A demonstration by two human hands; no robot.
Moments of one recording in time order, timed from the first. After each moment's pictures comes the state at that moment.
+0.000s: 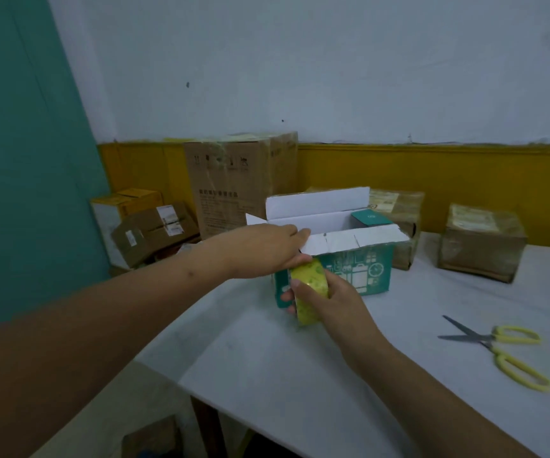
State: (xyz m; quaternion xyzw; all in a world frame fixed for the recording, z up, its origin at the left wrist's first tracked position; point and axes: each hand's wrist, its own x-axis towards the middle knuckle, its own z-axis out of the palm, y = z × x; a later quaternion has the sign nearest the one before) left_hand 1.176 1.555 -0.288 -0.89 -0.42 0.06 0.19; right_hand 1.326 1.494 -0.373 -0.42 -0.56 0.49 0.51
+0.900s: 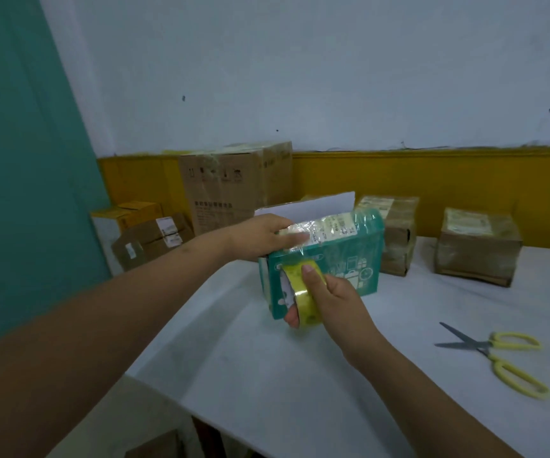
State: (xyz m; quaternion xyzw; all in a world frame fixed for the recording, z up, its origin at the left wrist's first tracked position) left_hand 1.176 1.593 -0.275 -0.82 -0.51 -0.16 -0.20; right_hand 1.338 1.503 -0.363 -0.40 -0.60 0.47 0.51
